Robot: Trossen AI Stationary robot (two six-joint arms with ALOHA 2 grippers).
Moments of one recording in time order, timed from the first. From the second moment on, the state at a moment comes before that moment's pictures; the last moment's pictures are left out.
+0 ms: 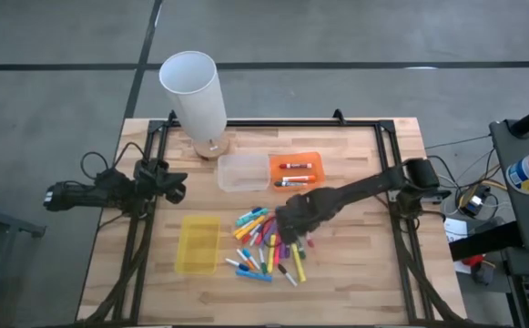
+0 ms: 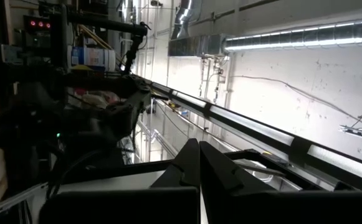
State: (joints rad) left arm -0.05 0.05 0.06 0.38 -0.16 -1.63; right arm 0.19 1.85 1.35 -0.92 0.00 1.26
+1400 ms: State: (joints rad) left arm -0.05 0.05 0.06 0.38 -0.21 -1.62; right arm -0.14 1.62 1.35 -0.83 0.39 0.43
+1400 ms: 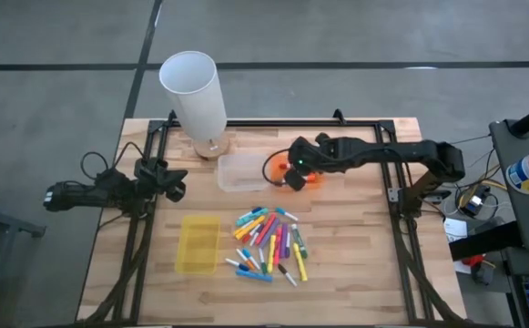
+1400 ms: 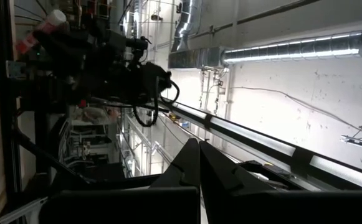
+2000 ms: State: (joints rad) left arm -0.05 0.05 0.06 0.38 -0.21 -1.62; right arm -0.16 1.86 1.35 -0.83 0.39 -0.20
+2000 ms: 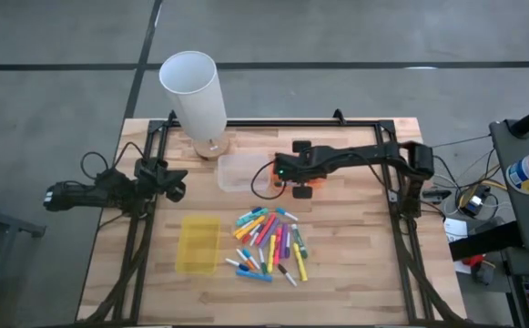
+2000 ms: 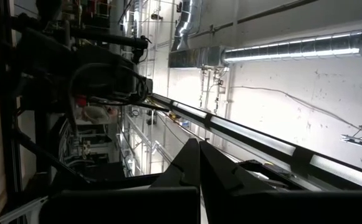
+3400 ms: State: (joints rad) left arm -0.05 0.05 0.06 0.53 -0.23 -1.63; right arm 0.03 1.85 1.76 -0.99 0.29 0.77
